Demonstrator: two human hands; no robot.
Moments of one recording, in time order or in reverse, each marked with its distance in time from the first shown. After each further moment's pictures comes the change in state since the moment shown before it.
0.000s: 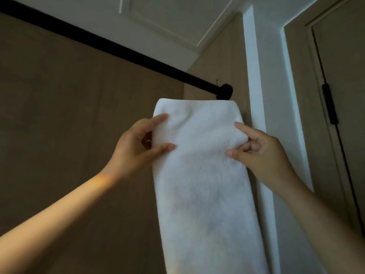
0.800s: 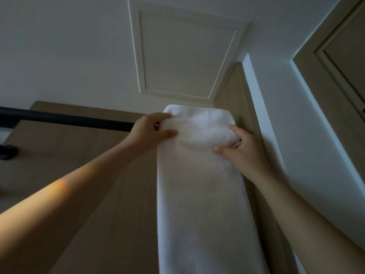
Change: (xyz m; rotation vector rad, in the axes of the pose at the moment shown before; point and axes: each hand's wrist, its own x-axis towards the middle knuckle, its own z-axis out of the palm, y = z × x) left_hand 0.177 0.042 -0.010 0.561 0.103 0.030; right_hand 0.159 0.020 0.030 0.094 0.178 -0.158
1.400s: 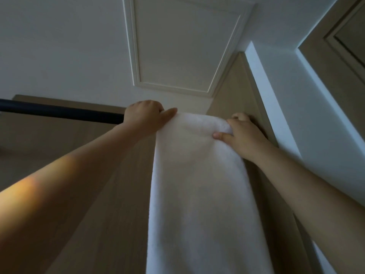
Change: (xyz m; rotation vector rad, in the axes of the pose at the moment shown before) left_hand 0.044 -0.012 0.010 0.658 -0.035 -0.007; right_hand 0.037 -0.004 0.011 -0.552 -0.216 -0.068
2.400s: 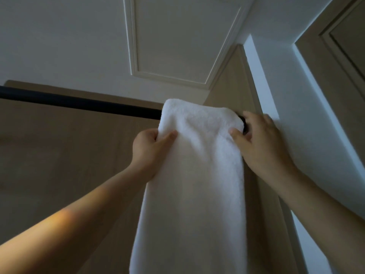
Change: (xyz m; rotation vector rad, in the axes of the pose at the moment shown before) left_hand -0.110 0.032 0.011 -0.956 0.006 -0.379; right_hand -0.080 -0.017 -0.027 0.087 0.274 0.064
